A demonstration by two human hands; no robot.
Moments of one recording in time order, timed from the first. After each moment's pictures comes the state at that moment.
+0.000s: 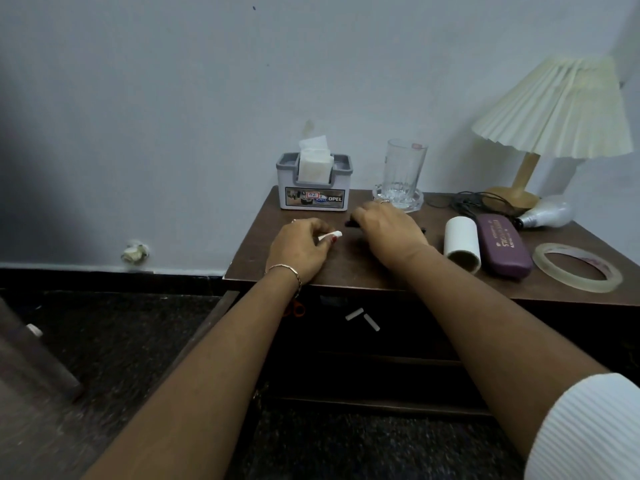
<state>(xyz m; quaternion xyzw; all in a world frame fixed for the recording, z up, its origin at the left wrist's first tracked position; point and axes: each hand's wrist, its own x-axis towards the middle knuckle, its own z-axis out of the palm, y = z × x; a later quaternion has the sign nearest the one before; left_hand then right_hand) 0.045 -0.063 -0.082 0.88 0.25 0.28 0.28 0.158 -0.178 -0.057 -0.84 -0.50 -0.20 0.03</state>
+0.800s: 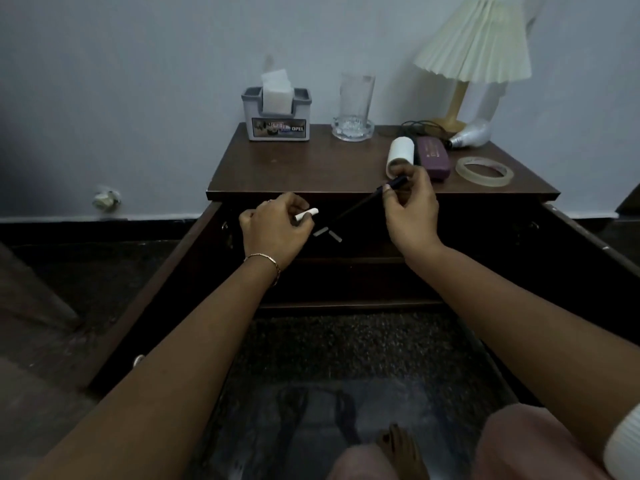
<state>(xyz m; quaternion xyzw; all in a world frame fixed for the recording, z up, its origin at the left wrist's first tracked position) -0.054 -0.152 -0.123 0.88 0.24 0.33 0.26 0.052 -0.313 -0.100 -0.76 -0.21 -0.11 0.60</state>
